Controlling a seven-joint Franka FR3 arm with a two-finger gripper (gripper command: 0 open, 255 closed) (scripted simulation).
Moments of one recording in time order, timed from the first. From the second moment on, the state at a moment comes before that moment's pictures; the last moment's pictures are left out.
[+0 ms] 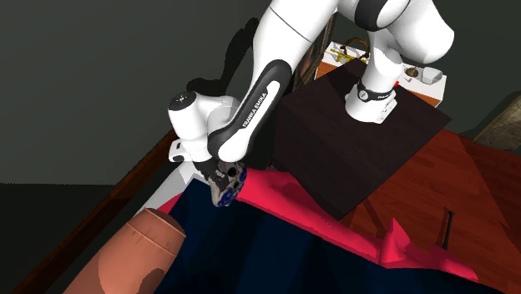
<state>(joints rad) -0.06 0.76 -0.10 -1.72 0.38 2.44 -0.68</state>
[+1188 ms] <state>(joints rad) -0.05 0.63 -0.12 -1.74 0.34 2.34 -0.65</state>
